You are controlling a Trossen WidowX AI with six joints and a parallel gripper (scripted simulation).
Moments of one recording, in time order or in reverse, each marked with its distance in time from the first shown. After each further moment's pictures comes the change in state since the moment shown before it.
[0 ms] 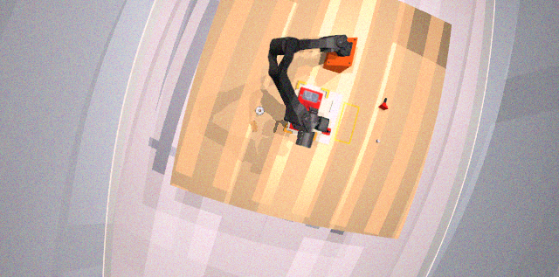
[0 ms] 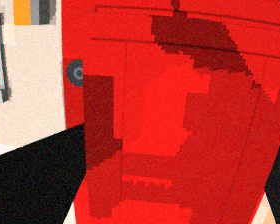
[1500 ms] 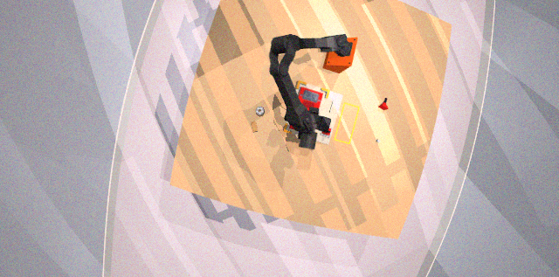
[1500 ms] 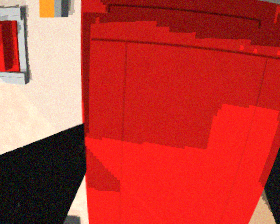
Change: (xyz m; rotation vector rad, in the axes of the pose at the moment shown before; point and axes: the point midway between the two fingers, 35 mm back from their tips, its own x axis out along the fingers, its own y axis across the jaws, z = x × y) arm -0.027 0.000 -0.002 -0.005 0.010 -0.003
